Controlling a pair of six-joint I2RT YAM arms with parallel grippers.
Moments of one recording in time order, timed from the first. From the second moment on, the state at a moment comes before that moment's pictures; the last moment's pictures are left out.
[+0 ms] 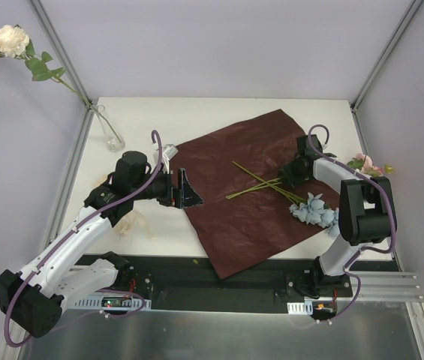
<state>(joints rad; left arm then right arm) -0.50 0.93 0.81 -0.44 0.58 -0.55 0.15 1.68 1.00 -0.41 -0.02 1.14</state>
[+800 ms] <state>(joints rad) -0.50 0.93 0.81 -0.44 0.58 -0.57 0.12 1.34 0.94 -0.41 -0.06 1.14</state>
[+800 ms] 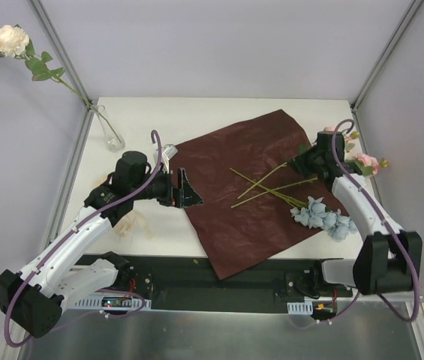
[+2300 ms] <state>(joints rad) -0.65 1.41 1.47 -0.33 0.62 -0.64 0.68 0.97 0.91 -0.12 -0.48 0.29</state>
